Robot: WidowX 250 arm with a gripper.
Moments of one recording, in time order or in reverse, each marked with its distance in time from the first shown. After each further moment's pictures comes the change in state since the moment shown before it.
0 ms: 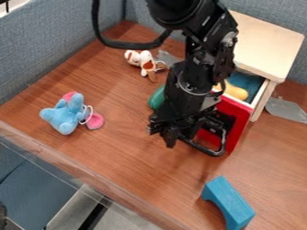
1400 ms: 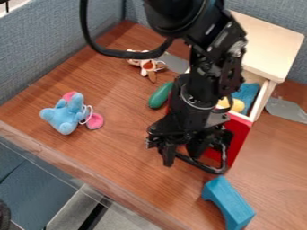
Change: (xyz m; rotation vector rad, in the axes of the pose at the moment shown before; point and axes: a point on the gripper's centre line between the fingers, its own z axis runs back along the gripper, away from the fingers) arm -0.021 0.015 0.012 0.028 0.037 -0.122
